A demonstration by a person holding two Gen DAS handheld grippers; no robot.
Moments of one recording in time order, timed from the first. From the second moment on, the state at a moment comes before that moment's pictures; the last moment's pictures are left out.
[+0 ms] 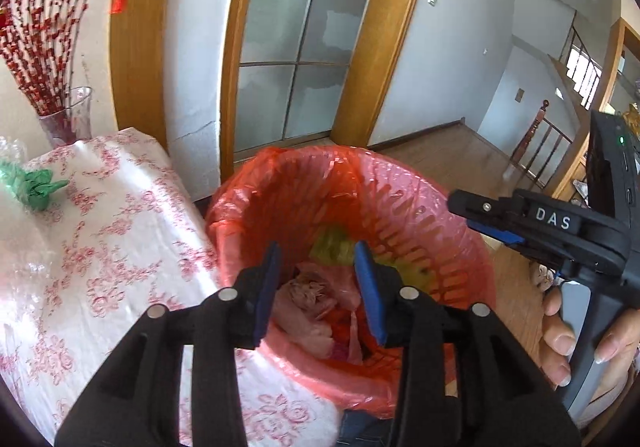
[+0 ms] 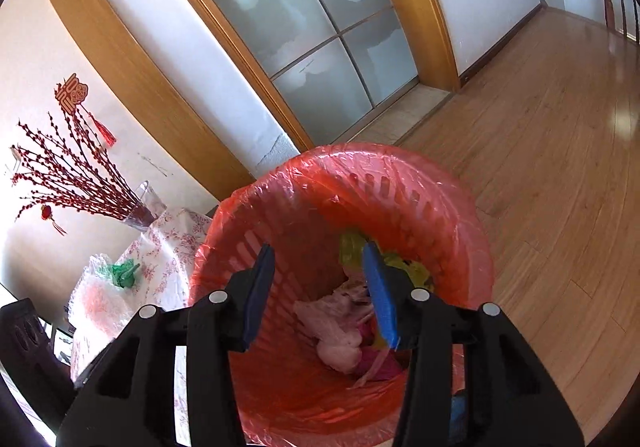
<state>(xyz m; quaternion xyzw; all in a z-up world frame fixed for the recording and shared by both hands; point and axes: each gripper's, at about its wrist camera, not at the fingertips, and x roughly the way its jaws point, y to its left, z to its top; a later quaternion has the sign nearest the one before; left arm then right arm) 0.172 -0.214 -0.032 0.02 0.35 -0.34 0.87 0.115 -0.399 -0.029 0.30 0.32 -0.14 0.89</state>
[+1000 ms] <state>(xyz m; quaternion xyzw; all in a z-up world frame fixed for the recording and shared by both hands) 0.129 0.109 -0.004 -0.04 0.28 0.00 0.96 0.228 -0.101 -0.027 0.10 0.38 0.12 0.91</state>
